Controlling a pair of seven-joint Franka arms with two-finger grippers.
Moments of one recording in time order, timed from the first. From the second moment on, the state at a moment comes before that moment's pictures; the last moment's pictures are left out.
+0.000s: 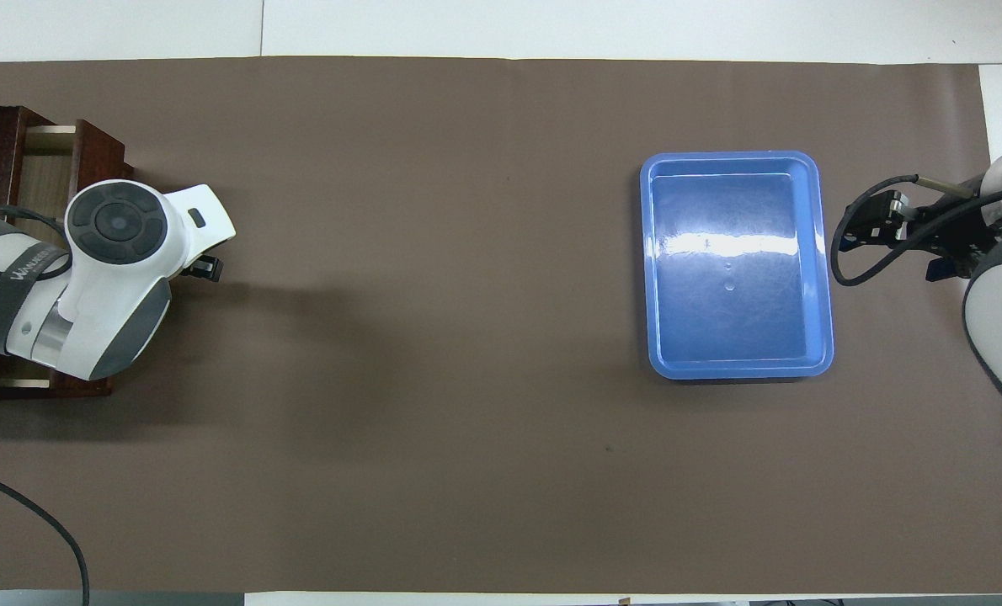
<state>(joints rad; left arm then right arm) -0.06 0.18 -0.13 -2.02 0.59 2.18 -0.20 0.03 0.01 -0.02 -1.72 0.01 1.70 0.37</state>
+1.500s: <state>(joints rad) -0.16 0.21 -0.11 -1.62 0.40 1.78 -0.29 0.18 0.13 -0.02 -1.69 0.21 1.81 1.00</state>
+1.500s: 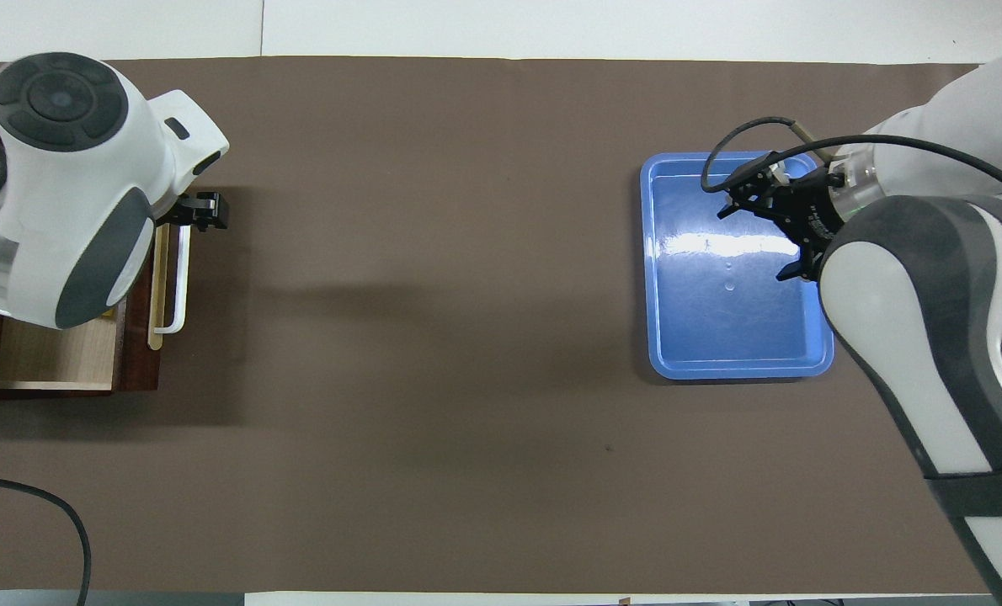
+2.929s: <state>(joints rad) 0.17 0.04 -0.10 -1.95 0.20 1.99 -1.42 0.30 0.35 -0.02 -1.42 0.50 1.82 1.57</state>
